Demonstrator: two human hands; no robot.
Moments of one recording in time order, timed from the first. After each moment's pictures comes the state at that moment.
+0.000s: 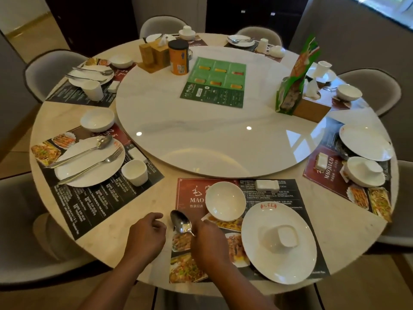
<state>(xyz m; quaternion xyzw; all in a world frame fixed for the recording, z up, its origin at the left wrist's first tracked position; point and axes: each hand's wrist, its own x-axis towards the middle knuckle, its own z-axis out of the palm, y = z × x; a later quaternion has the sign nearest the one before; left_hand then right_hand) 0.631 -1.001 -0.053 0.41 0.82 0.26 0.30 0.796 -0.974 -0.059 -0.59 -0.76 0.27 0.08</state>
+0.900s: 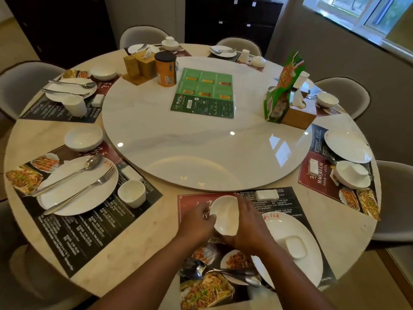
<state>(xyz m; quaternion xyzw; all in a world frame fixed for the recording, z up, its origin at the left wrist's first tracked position) 0.687 -0.916 -0.018 0.49 0.68 0.28 0.47 0.863 -0.894 -0.038 -0.64 -0.74 0.23 0.02</state>
